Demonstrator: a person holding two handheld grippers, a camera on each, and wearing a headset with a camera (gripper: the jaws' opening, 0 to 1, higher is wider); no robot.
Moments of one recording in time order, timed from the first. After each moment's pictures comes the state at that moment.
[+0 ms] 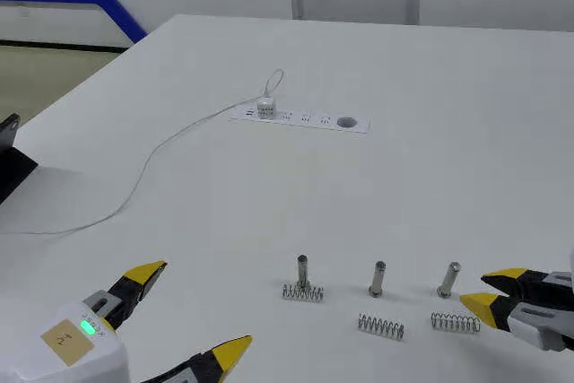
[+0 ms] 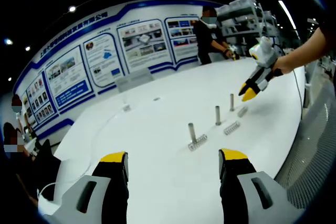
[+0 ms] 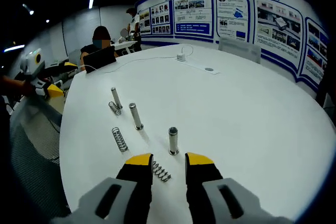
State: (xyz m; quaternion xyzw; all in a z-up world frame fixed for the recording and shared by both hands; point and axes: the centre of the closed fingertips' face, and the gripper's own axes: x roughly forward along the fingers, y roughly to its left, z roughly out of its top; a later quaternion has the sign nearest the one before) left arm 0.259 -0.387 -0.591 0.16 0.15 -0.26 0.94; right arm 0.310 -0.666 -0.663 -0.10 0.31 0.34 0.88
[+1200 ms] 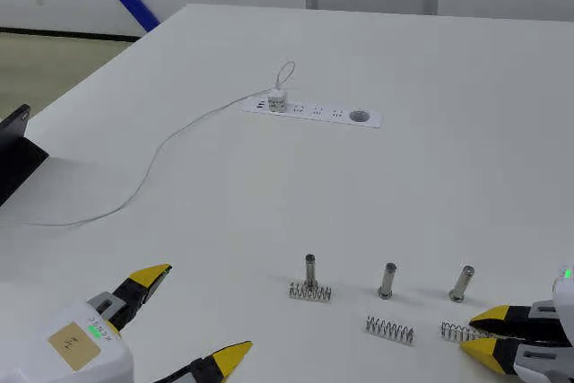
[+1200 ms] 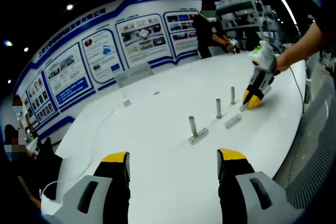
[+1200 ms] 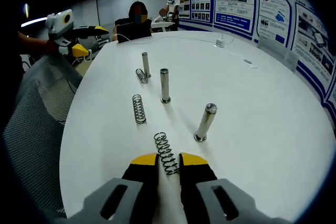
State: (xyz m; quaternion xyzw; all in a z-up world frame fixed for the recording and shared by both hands) left arm 0.258 -0.383 -0.599 0.17 0.18 -0.25 0.94; right arm 0.286 -0.650 -0.698 -0.18 0.33 0.45 0.81
